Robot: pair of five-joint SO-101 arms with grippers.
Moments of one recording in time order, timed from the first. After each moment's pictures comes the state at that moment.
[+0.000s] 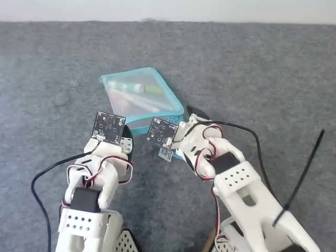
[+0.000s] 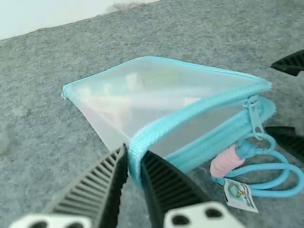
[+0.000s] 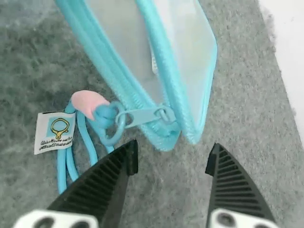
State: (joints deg) left arm 2.5 -80.7 80.4 47.6 -2.9; right arm -31.6 -36.2 60.4 26.7 46.0
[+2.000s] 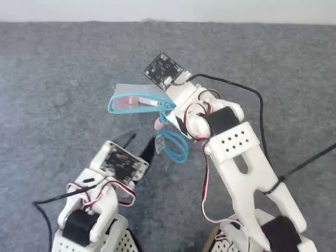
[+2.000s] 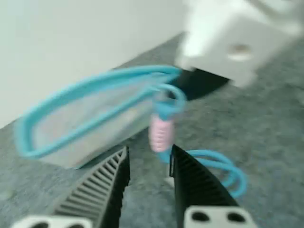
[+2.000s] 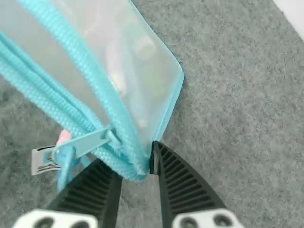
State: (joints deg) left arm 16.0 -103.1 76.6 63.3 -11.6; right arm -30.7 -20.5 17.8 62.3 22.5
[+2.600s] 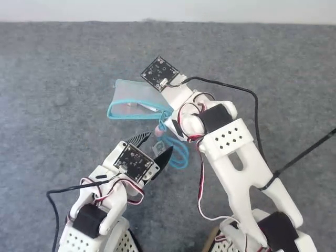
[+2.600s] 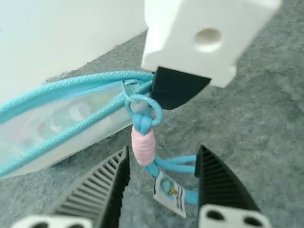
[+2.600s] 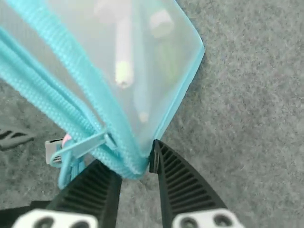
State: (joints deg) left arm 20.4 -103.1 85.6 56.5 -11.3; right arm -32.4 -18.9 16.9 68.0 19.2
